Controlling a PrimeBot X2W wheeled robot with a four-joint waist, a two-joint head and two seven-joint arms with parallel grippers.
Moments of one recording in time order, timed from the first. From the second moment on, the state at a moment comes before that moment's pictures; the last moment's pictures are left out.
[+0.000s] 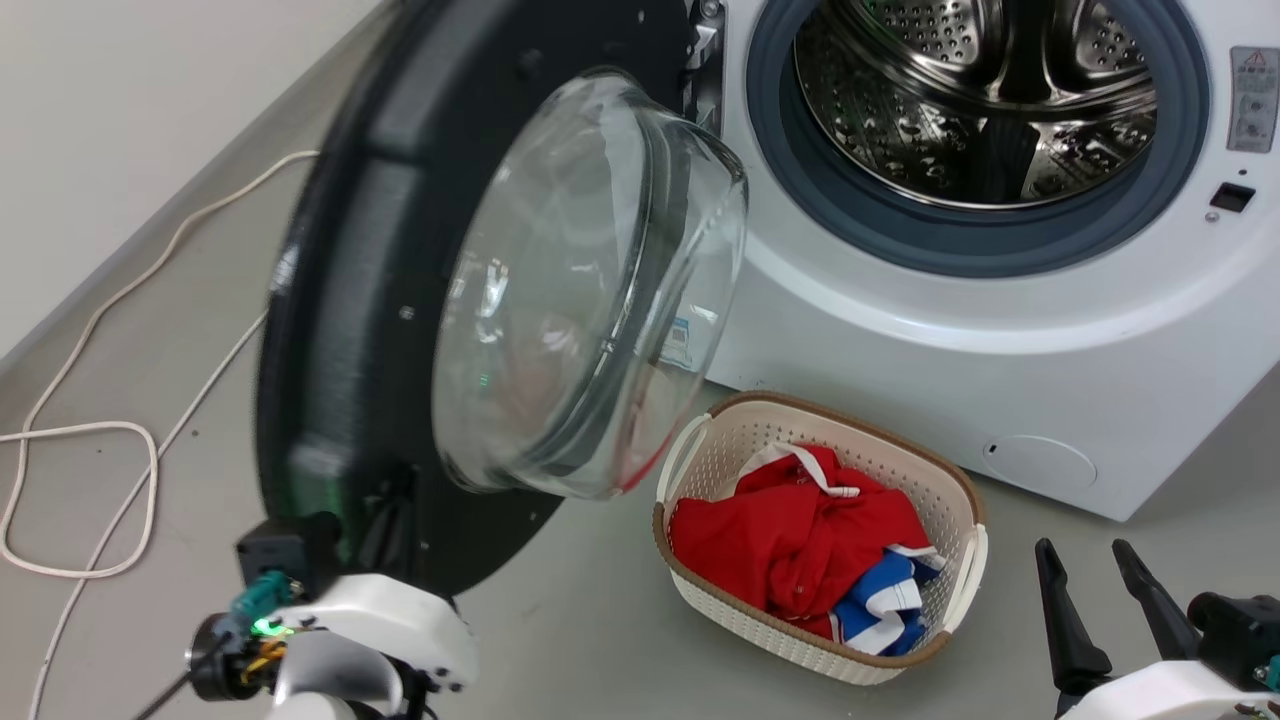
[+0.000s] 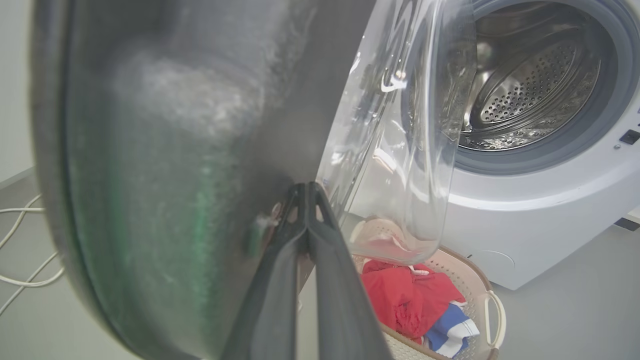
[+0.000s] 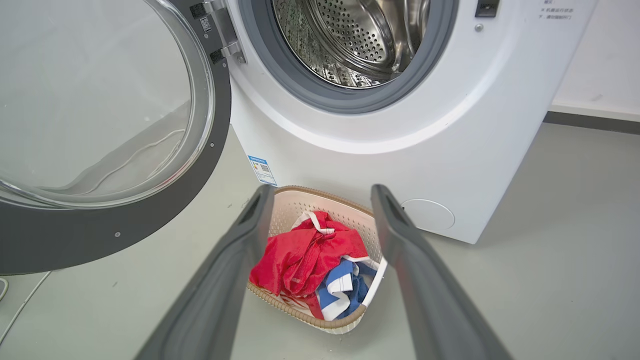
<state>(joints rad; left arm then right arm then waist) -0.08 0.30 -0.36 -0.01 -0.54 0.32 -0.04 0.15 -0.06 -0.10 -0.03 0.19 0.13 0.02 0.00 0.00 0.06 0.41</state>
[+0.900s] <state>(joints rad) -0.37 0.47 -0.13 0.37 -0.66 0.22 -0.10 0.08 -0.13 -0.12 -0.08 0.21 0.13 0.05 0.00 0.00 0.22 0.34</state>
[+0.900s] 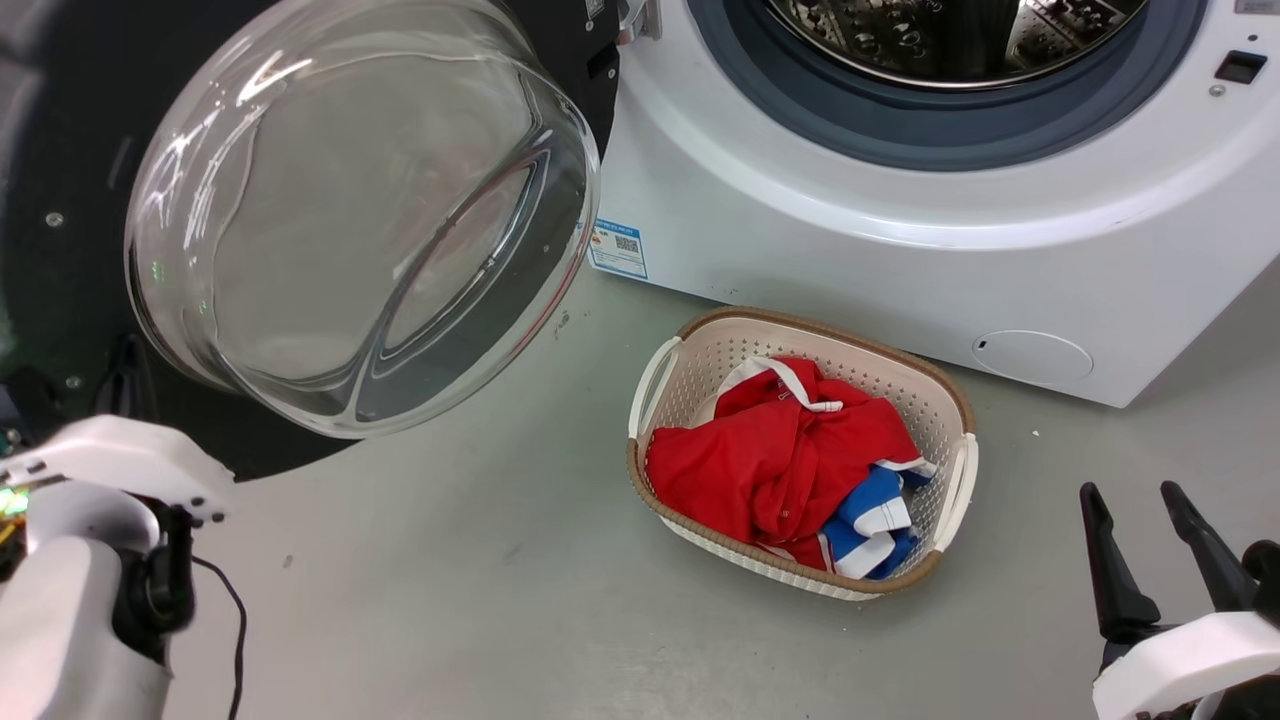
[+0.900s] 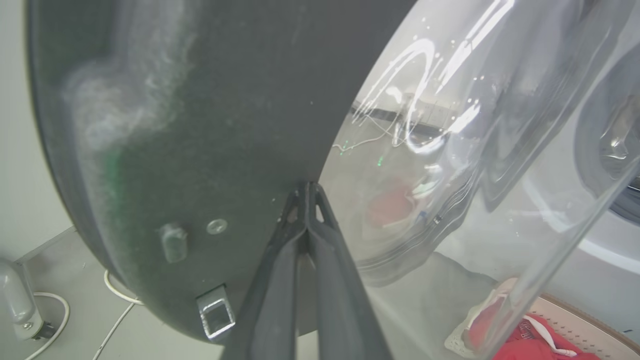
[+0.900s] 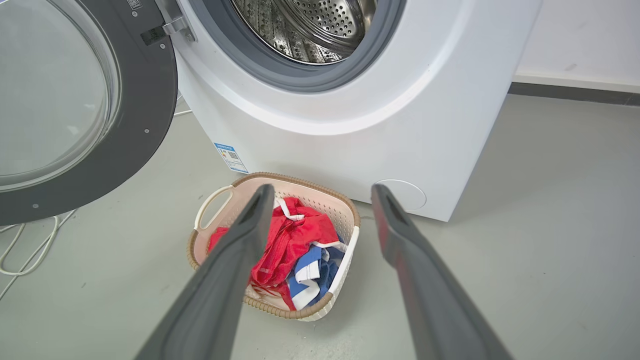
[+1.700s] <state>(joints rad) -0.28 0.48 -0.15 0.34 -0.63 0.24 -0.19 0.08 -0.11 -0.10 -0.03 0.22 0.13 0.02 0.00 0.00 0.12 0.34</state>
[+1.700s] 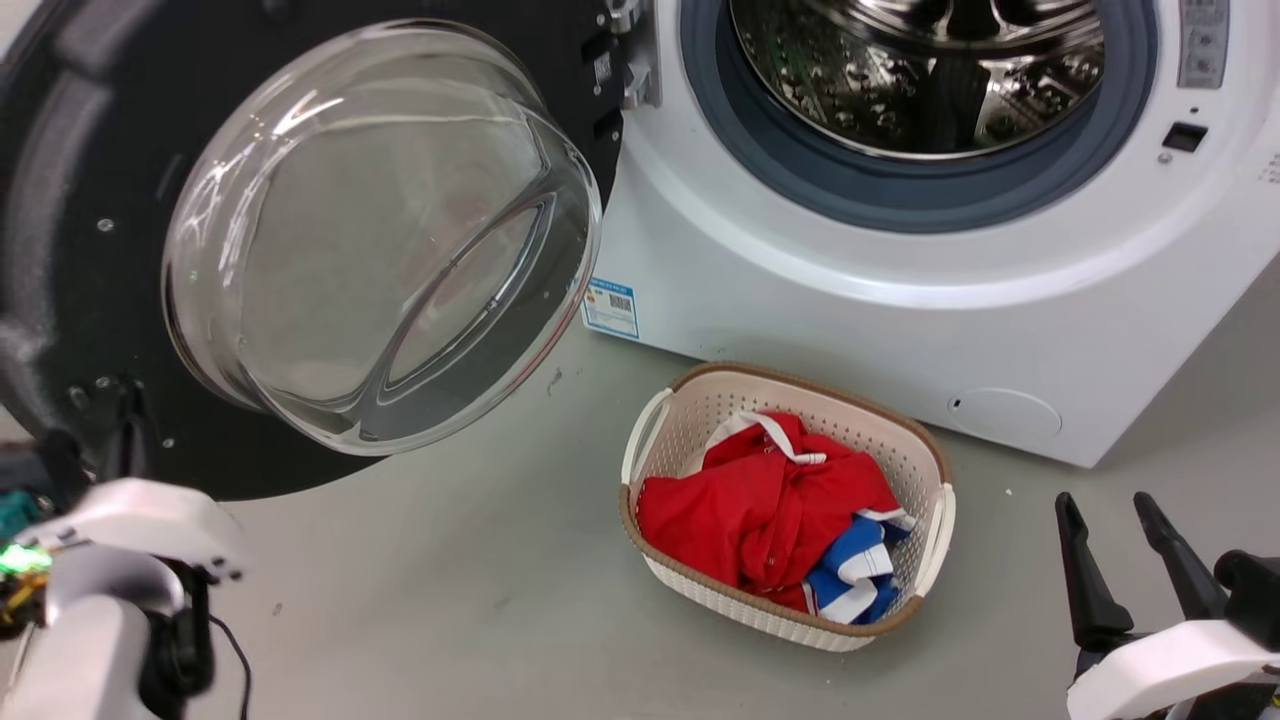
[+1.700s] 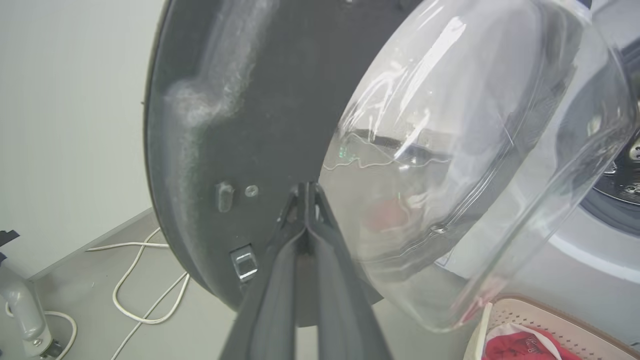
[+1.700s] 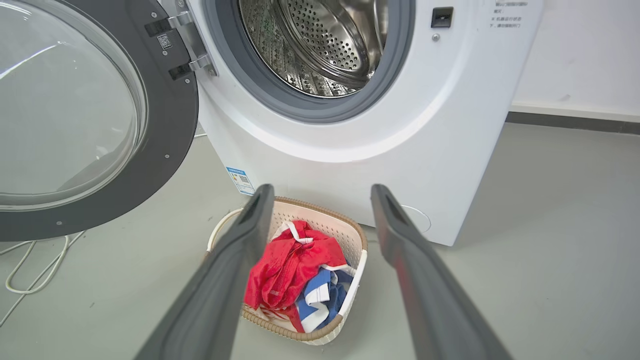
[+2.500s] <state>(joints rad) -0.01 0.40 -0.39 -0.03 -0.50 0.33 -0.13 0.10 -0.07 -0.06 0.00 0.18 0.13 -0.01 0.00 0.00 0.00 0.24</state>
